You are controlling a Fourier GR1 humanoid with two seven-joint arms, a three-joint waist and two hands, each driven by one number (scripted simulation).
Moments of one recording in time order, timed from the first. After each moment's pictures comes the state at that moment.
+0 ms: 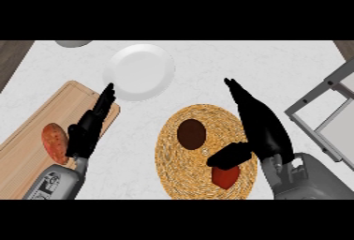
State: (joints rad) left arm -0.22 0.34 -0.33 -1.41 0.17 0.25 -0.01; right arm -0.51 -0.42 0.58 -1.82 0.32 -0.09 1.06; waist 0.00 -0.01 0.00
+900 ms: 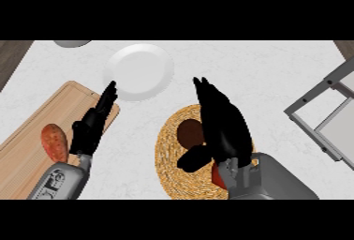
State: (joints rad) left arm -0.23 0.29 -0.28 -1.39 0.11 0.23 0.00; right arm -0.60 -0.17 0.61 -1.75 0.54 0.03 1.17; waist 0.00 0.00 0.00
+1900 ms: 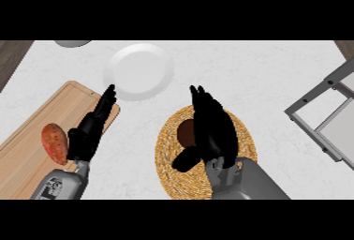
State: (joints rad) left arm -0.18 0.26 -0.25 -1.46 0.06 0.19 0.03; right arm -0.50 -0.02 0.56 -1.66 0.71 0.09 1.12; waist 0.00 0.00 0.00
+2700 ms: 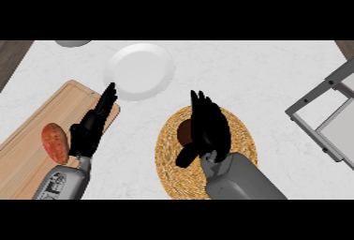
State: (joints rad) left arm -0.20 0.22 -0.19 -1.41 0.03 0.14 0.00; right arm -0.50 -0.01 0.57 -1.52 0.73 0.08 1.10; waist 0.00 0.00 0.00
